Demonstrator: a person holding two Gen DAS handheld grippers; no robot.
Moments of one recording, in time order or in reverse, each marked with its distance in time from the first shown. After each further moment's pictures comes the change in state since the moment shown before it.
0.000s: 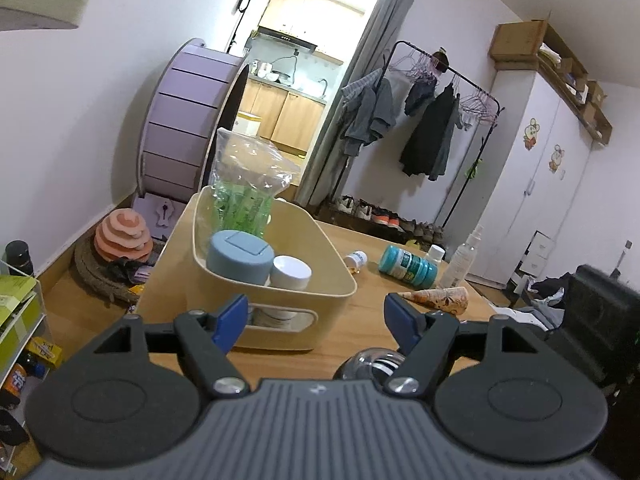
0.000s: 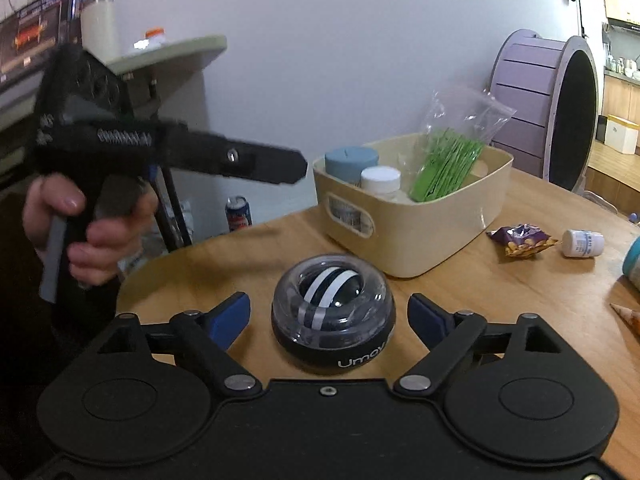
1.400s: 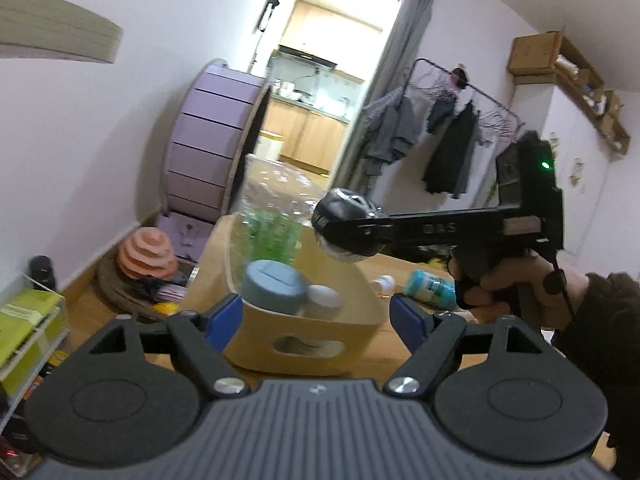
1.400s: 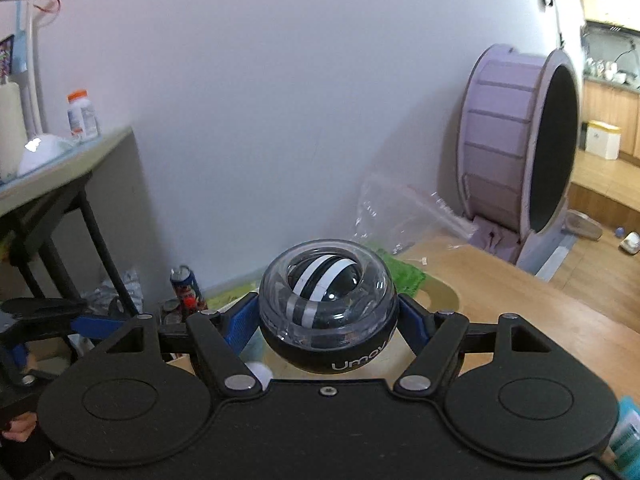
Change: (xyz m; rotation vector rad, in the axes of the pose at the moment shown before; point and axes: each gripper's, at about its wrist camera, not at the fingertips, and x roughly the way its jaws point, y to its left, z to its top) left arm -0.004 0.004 0.012 0.002 -0.065 0.098; right arm 0.075 -0.095 0.126 0.055 -0.031 -0.037
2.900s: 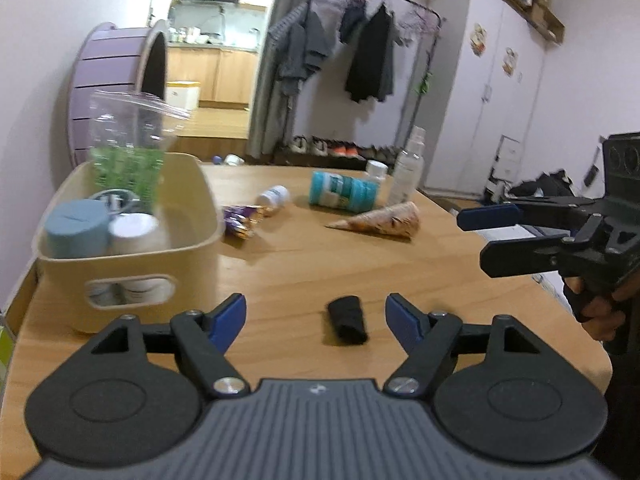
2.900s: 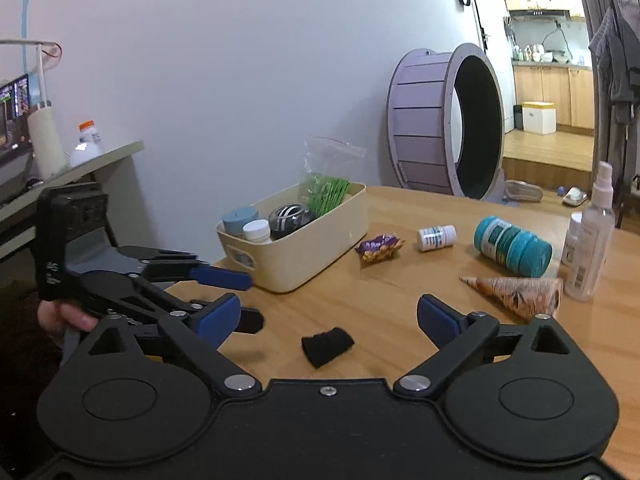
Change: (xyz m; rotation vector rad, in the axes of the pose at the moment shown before) left arm 0.051 -0.093 -0.043 0.256 0.243 -0.188; right arm -0.209 0.015 -0.140 0.168 -0.114 -0.114
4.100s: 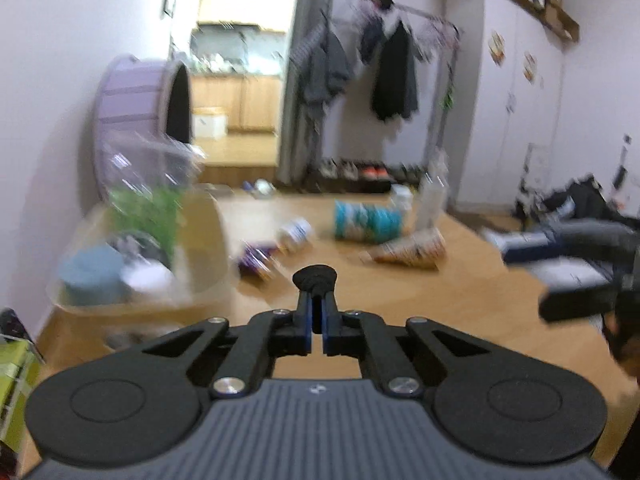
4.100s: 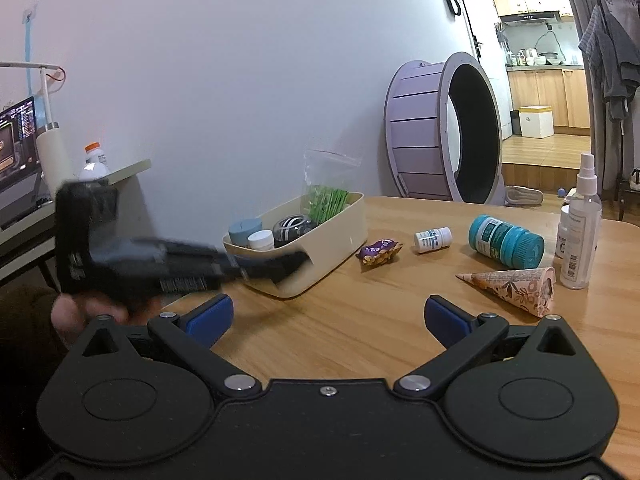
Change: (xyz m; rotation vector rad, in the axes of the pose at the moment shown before) left arm -0.010 -0.006 0.026 0.015 -0.111 0.151; right arm -0.013 0.000 -0.012 0.037 -0.059 0.010
